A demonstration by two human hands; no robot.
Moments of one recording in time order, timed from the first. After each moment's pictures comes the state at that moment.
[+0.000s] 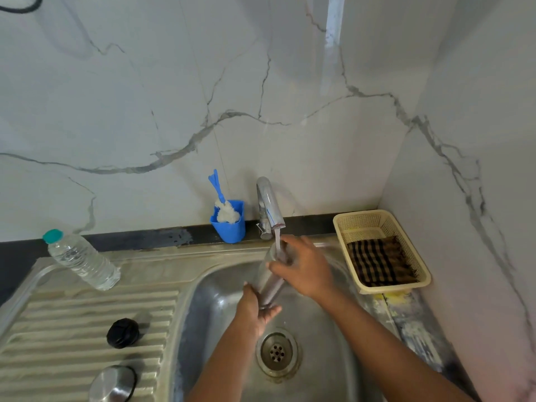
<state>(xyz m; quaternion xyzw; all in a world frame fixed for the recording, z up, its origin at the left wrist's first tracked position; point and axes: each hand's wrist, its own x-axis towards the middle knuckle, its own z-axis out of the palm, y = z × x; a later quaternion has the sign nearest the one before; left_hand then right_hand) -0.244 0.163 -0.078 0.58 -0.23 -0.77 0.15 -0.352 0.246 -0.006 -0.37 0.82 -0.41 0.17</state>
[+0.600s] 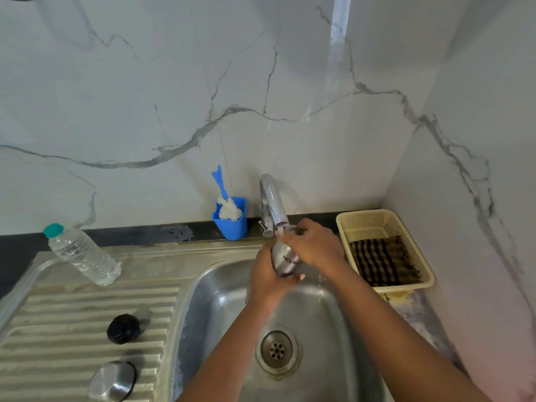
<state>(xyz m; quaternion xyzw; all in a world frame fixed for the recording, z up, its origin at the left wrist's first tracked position) -0.269 0.165 -0.052 0.31 -0.72 -0.57 0.23 -0.379 0.224 0.026 -0.27 0.90 -0.30 0.19</state>
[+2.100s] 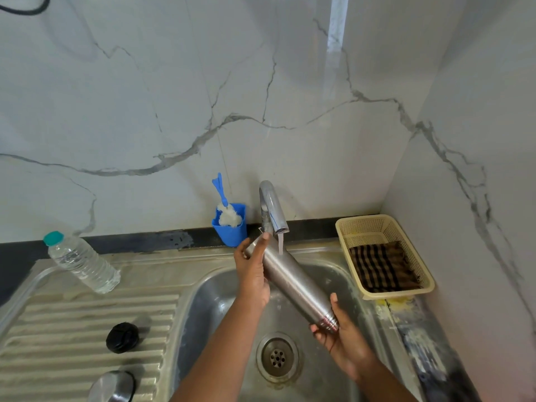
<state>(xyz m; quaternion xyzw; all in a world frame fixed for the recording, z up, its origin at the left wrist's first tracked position) -0.283 0.145 -0.018 0.41 -0.31 -0.79 0.33 -0.328 0.330 -0.103 0.06 0.44 -0.75 0.49</state>
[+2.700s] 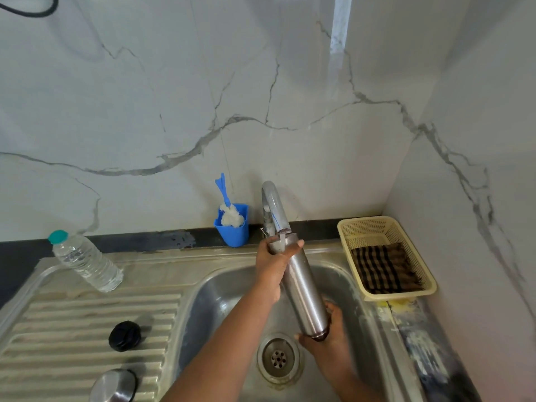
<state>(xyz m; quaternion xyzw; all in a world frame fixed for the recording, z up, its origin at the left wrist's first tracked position) -0.303 0.153 -0.023 0.42 -0.48 -0.74 0.21 -0.301 0.321 -0.139 -0.14 0.74 -0.60 0.26</state>
